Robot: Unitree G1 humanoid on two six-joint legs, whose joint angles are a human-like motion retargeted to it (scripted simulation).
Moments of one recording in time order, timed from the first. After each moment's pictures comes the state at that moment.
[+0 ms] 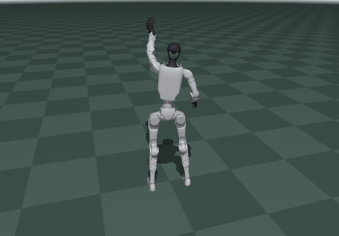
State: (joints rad) left arm -2.15 0.88 -1.12 1.19 -0.72 -0.02 0.50; right arm 0.07 -0.48 0.27 0.37 0.08 0.02 -0.28; waist -0.23 0.12 0.04; left_leg 0.07 0.06 0.03 0.07 -0.21 -0.08; right_leg -0.01 -0.13 -0.04 0.12 -0.09 0.25
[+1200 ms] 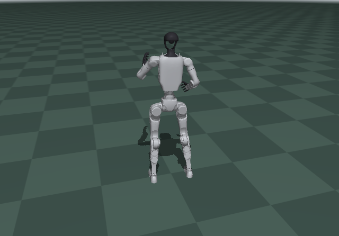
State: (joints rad) left arm -0.47 0.59 -0.34 0.06 -0.48 -0.27 0.39; right arm 0.20 -0.42 0.23 0.18 -0.02 -0.10 -0.26; waist -0.03 0.02 0.08; left_leg 0.13 0.04 -0.04 0.08 -0.25 -0.07; right_leg 0.11 -0.15 -0.10 0.11 -0.11 0.25
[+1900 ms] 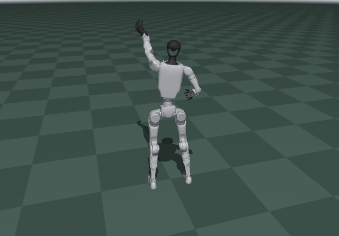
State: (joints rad) left arm -1.98 0.85 -0.94 1.34 -0.78 -0.02 0.59; right arm 0.08 -0.57 0.39 0.19 0.12 0.00 -0.27; waist -0.19 0.09 0.02; left_leg 0.08 0.04 0.00 0.08 -0.22 -0.06; right_leg 0.03 -0.16 -0.08 0.12 -0.09 0.26
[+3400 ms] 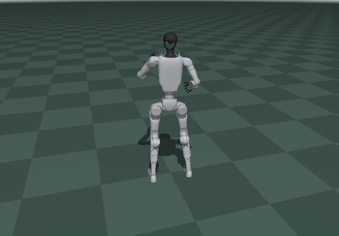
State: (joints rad) left arm -0.45 0.60 -0.45 -0.02 -0.46 -0.23 0.46; right arm 0.21 -0.45 0.27 0.19 -0.04 -0.07 -0.26; waist -0.06 0.00 0.05; left_leg 0.14 0.05 0.01 0.06 -0.22 -0.05; right_leg 0.08 -0.14 -0.05 0.11 -0.11 0.24
